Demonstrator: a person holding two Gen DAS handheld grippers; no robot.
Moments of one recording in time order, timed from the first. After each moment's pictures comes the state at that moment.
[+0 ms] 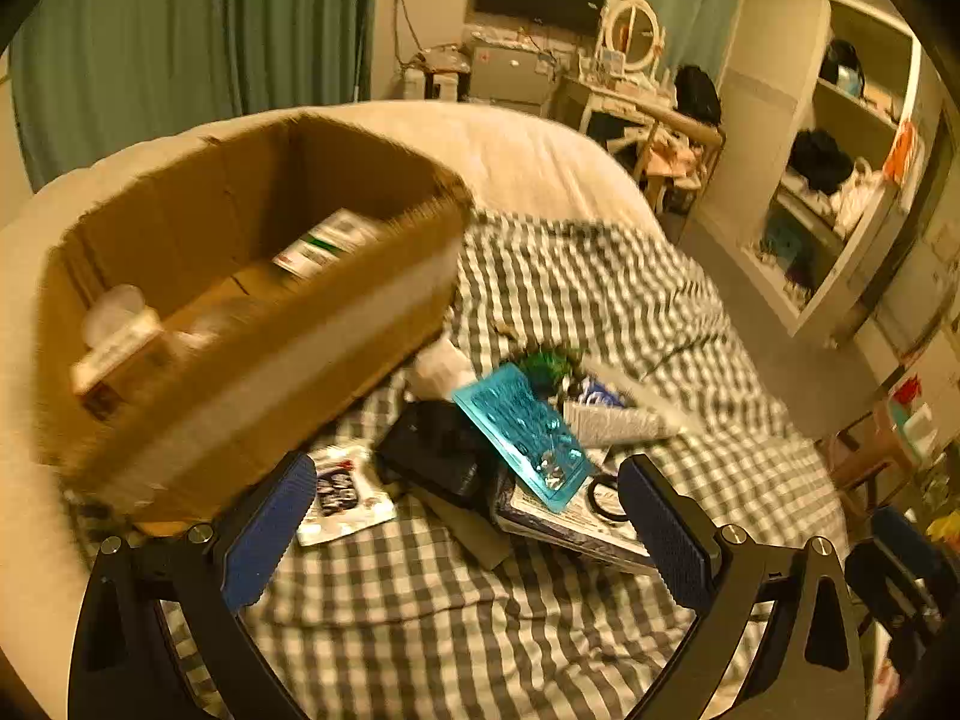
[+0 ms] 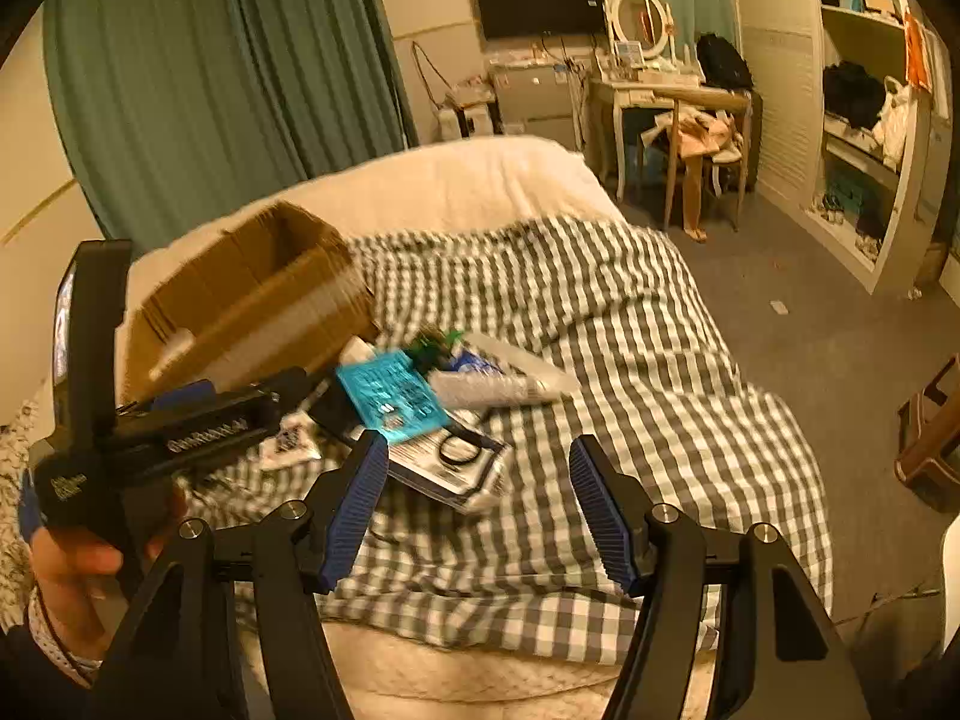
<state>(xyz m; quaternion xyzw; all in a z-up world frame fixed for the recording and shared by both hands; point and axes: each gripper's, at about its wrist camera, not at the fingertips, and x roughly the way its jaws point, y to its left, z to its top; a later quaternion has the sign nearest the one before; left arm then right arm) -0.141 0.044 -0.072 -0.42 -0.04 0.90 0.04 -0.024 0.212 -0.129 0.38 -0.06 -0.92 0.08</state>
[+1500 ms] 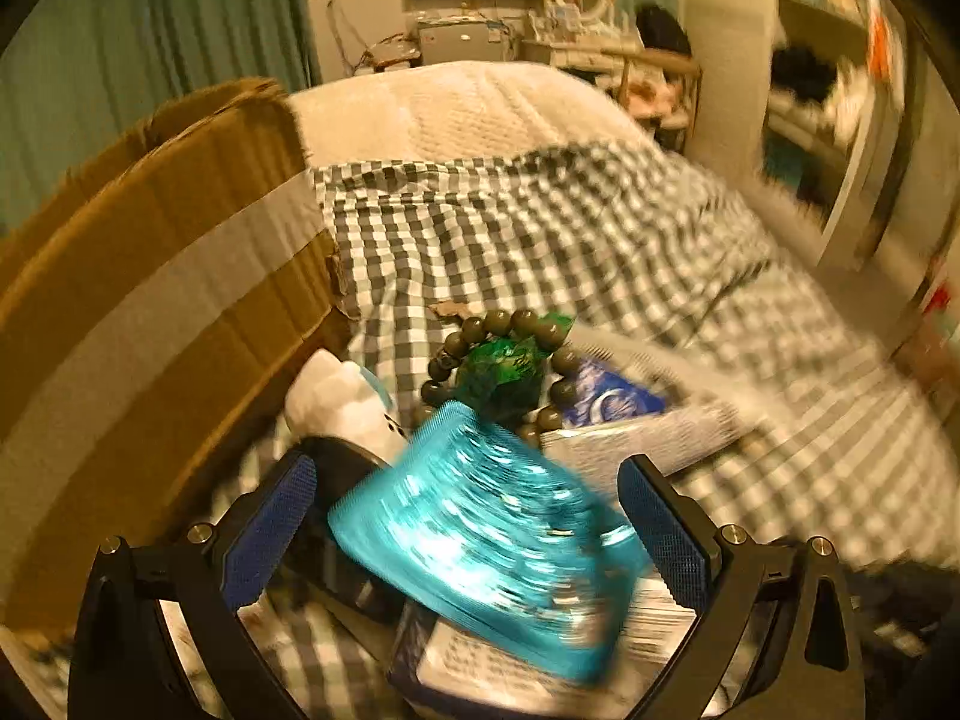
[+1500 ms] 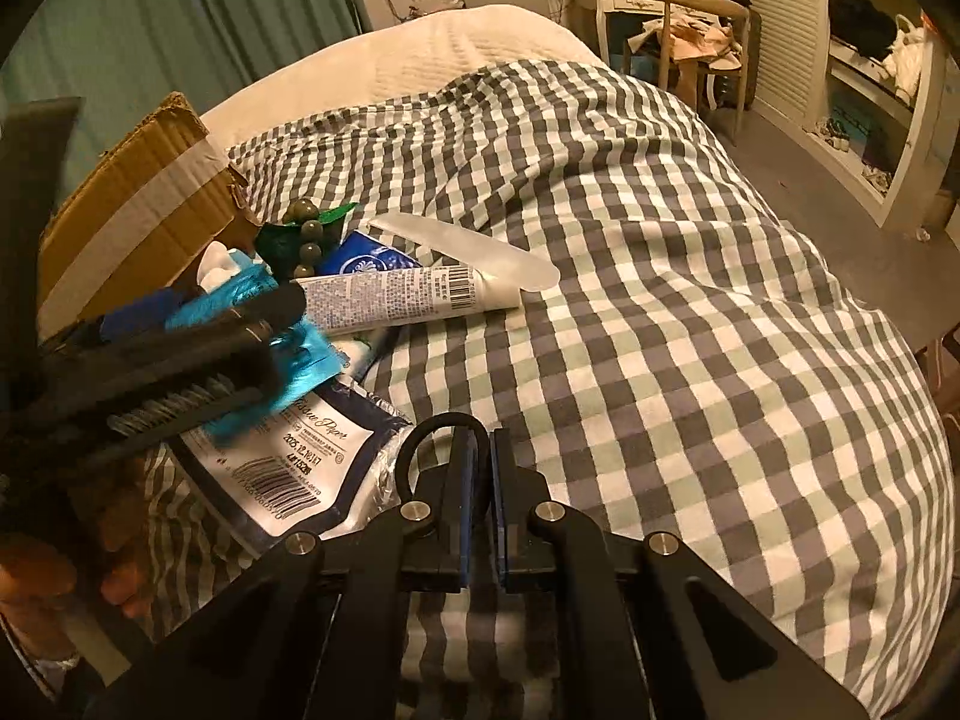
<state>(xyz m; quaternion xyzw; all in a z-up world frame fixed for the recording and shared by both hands) -0.205 0.112 -0.153 -0.42 0.09 0.90 0.04 -0.108 0.221 -0.260 0.47 -0.07 -0.88 0.06</state>
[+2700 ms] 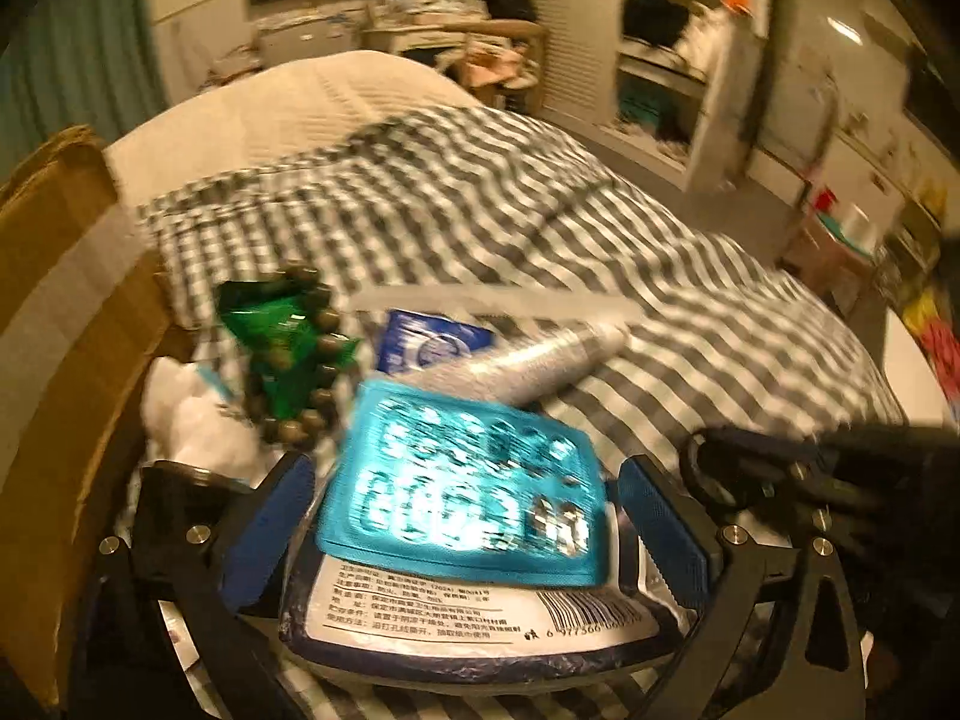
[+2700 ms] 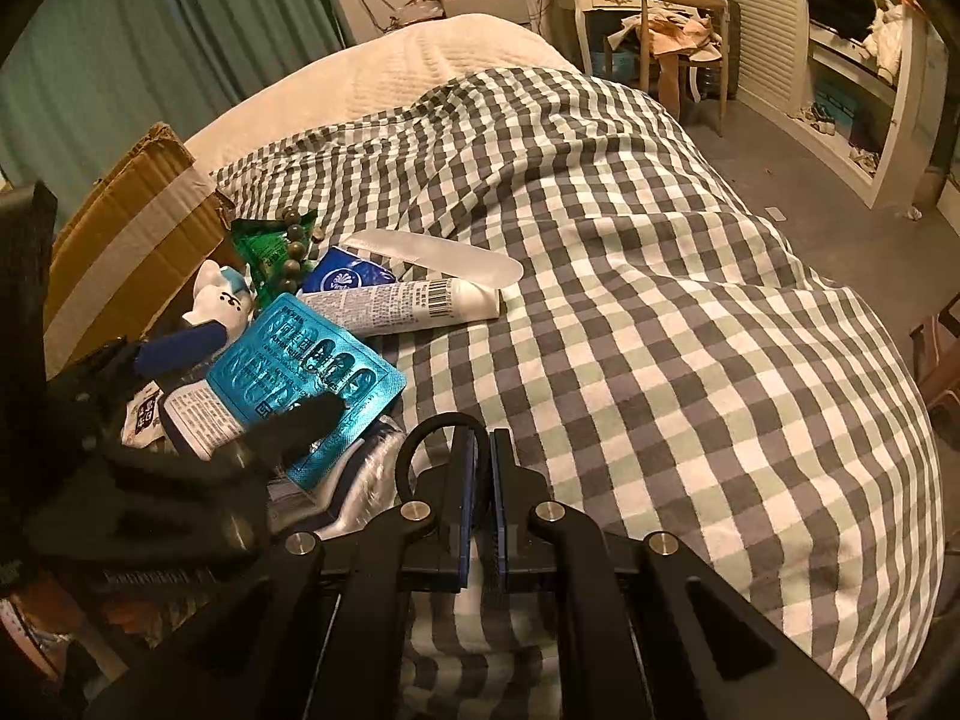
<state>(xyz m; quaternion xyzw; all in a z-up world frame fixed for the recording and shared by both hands) -0.174 0.137 -0.151 -0.44 0.11 0.86 0.23 -0.096 0.243 -0.253 0.47 -0.10 -0.88 0.05</state>
